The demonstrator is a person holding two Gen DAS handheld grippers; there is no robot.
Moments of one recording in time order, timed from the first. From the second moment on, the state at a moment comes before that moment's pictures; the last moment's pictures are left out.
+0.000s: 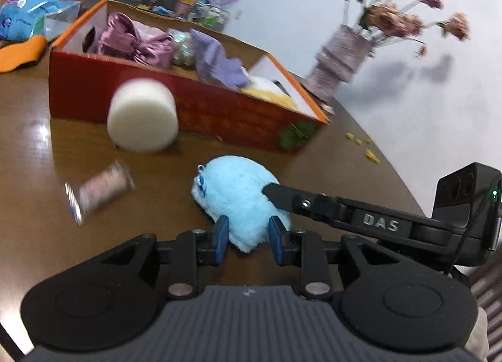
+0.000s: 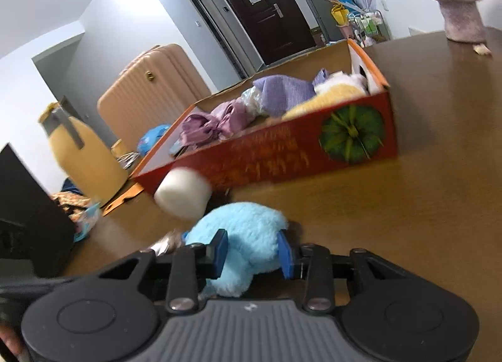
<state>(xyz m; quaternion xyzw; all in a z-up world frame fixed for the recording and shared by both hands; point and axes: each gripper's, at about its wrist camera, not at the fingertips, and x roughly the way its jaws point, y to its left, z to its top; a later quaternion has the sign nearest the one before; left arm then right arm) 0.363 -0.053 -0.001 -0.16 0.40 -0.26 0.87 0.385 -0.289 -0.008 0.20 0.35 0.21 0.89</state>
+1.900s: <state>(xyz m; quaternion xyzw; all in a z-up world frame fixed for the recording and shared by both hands) 0.597 -0.045 0.027 -0.15 0.45 -0.16 0.86 0.618 -0.261 0.032 0.18 0.40 0.19 0.88</state>
